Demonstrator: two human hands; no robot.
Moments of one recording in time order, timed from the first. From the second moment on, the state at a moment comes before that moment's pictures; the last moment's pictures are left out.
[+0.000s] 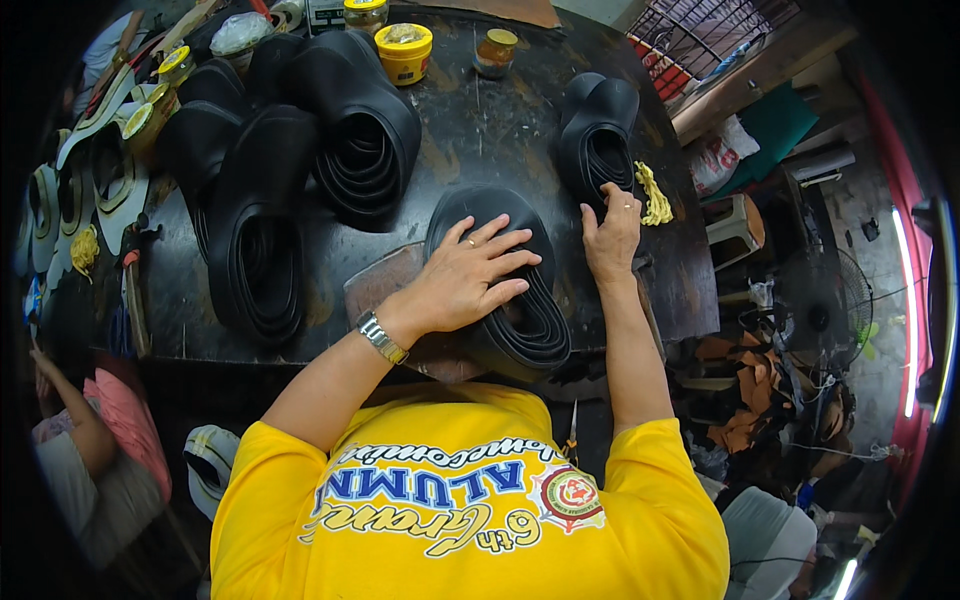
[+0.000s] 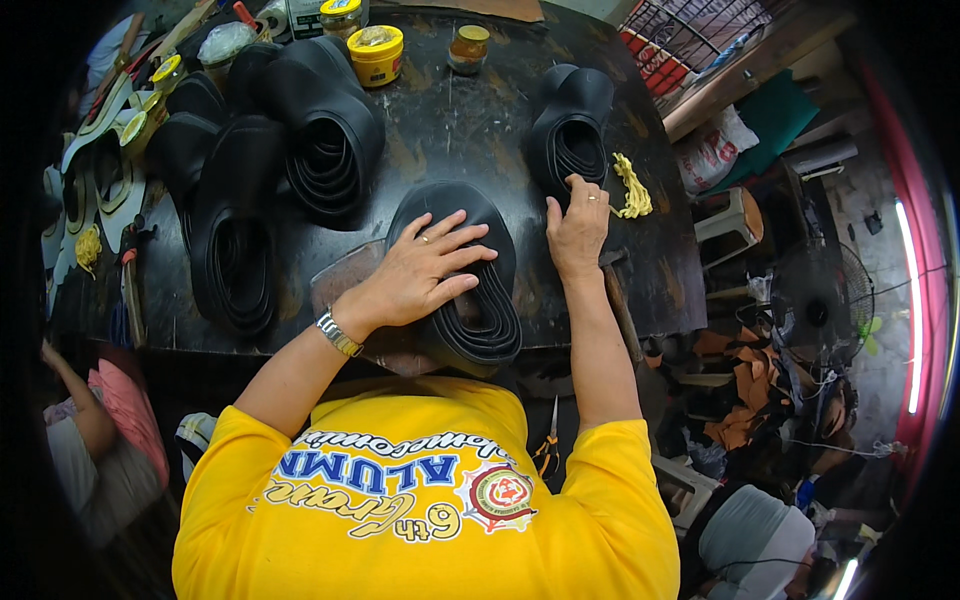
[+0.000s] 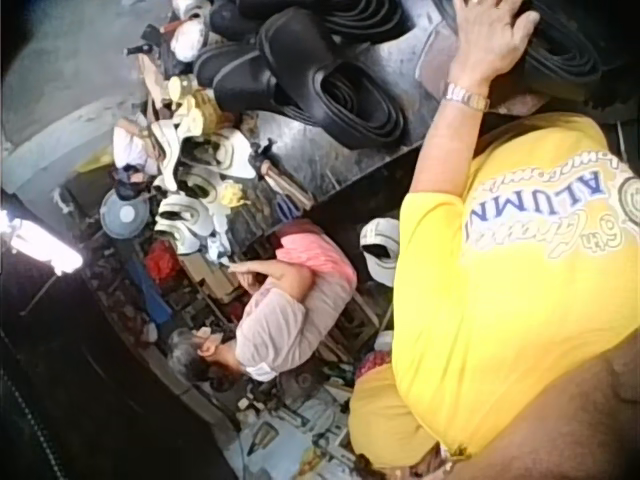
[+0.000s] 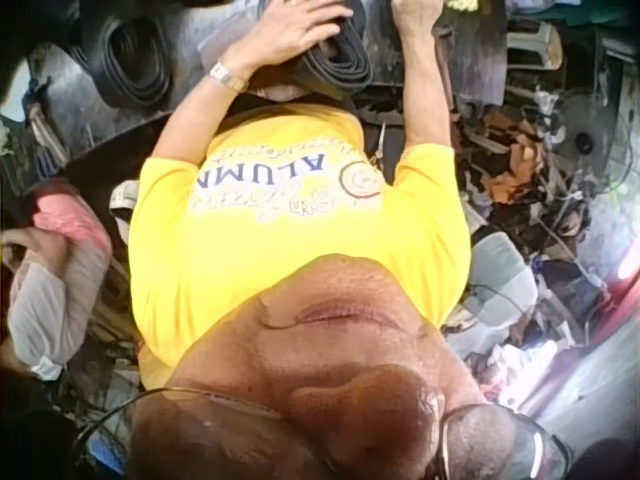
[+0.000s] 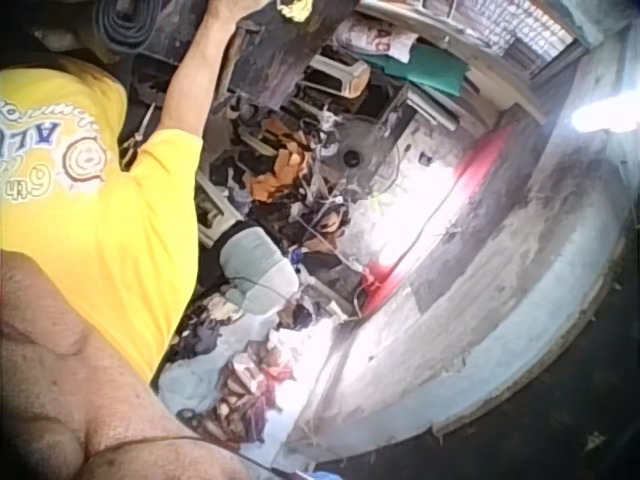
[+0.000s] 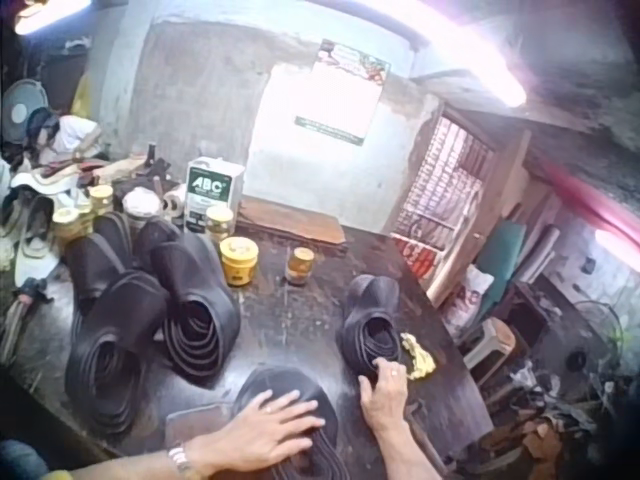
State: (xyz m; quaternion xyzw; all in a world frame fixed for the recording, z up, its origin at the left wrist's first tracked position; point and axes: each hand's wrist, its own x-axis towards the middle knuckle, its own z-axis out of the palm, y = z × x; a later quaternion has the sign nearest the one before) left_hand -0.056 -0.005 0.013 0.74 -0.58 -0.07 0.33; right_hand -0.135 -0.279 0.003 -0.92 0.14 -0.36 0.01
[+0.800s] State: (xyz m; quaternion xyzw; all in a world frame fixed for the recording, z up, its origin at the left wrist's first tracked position) left_hand 0.001 -0.002 0.002 0.54 -0.33 -0.36 0.69; right_hand -0.242 -0.140 0.127 -0.93 -0.10 0.14 0.32
